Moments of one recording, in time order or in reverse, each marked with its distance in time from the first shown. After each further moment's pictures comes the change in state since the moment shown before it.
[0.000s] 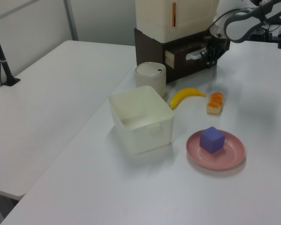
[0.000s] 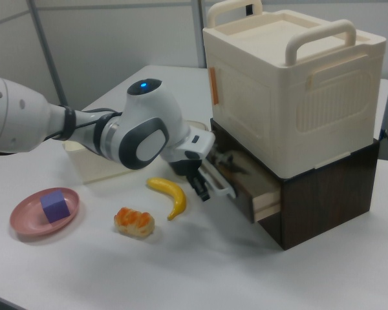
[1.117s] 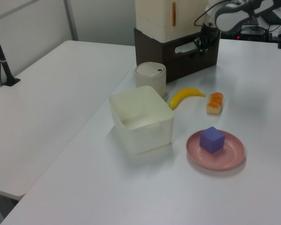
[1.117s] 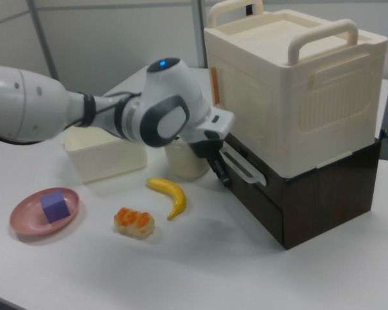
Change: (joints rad) arm -0.018 0.096 -0.021 0.222 -0.054 -0.127 0.052
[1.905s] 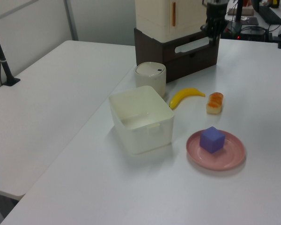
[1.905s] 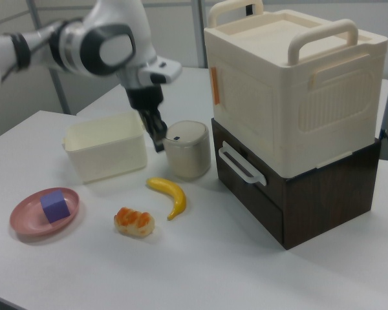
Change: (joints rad) arm 0.034 -0.194 0.134 0.128 0.074 -0.568 -0.107
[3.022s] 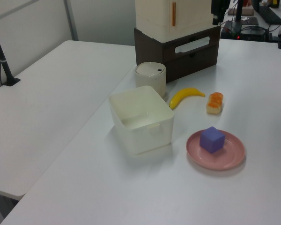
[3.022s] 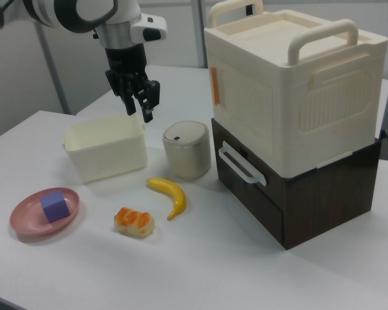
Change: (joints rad) arm -0.013 -0.044 -0.005 0.166 0.121 -0.187 -0.446
